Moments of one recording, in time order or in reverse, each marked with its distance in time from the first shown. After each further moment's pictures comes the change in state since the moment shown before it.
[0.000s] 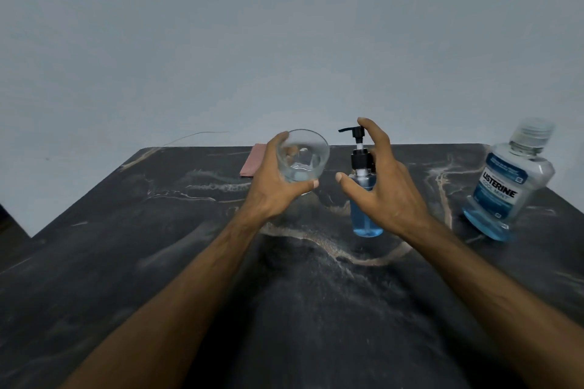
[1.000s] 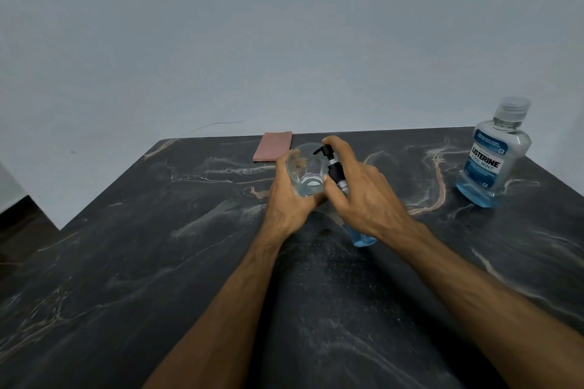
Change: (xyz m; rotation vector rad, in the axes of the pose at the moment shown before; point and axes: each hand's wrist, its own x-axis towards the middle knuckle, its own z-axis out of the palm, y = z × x) left_hand -0.072 0.004 0.012 -0.106 0.007 -0.069; right_hand -0.041 -0.058 0.017 -0.193 -0.087 -0.068
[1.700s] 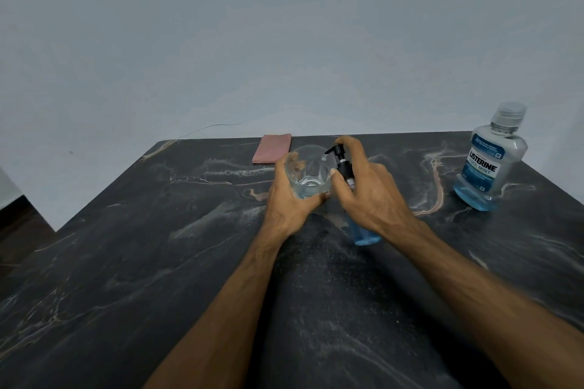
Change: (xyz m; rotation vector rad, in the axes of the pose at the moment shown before) left_hand 0.002 -0.001 -0.004 0.032 0.011 -0.021; right_hand 0.005 0.008 0.002 0.007 0.065 0.055
